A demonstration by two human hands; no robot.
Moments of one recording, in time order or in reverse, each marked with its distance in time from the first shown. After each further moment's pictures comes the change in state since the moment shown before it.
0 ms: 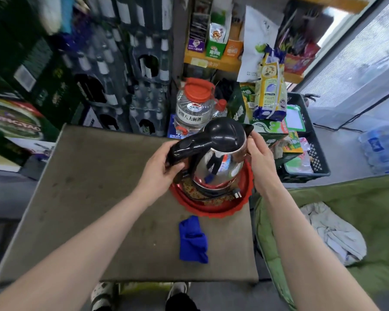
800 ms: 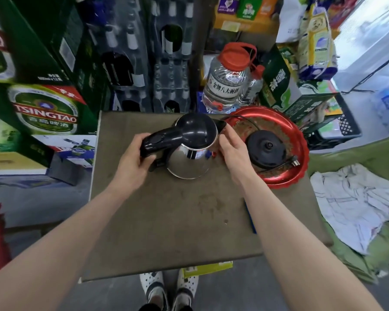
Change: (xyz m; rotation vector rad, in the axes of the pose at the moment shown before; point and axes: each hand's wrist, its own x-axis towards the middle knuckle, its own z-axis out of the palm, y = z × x) left_hand -0.036 -0.166 -0.203 0.118 -0.037 -0.074; right_hand -0.076 0.074 0.247 -0.038 -0.057 0.047
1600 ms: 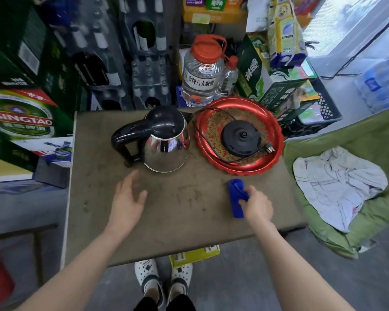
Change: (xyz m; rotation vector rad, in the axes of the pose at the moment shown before) left_hand -0.089 -0.009 0.068 0.159 0.017 -0.259; right_hand -0.090 0.119 -0.123 -0.958 0.142 0.454
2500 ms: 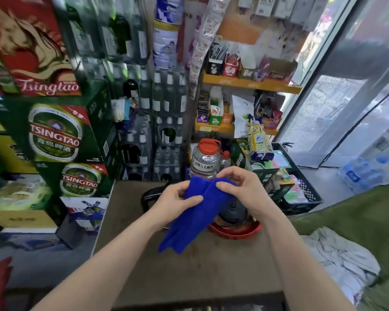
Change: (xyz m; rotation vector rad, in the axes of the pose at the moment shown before) left_hand -0.069 0.242 -0.089 -0.479 -0.341 0.294; right_hand -0.156 -0.093 -0.246 0.833 -0.094 -0.957
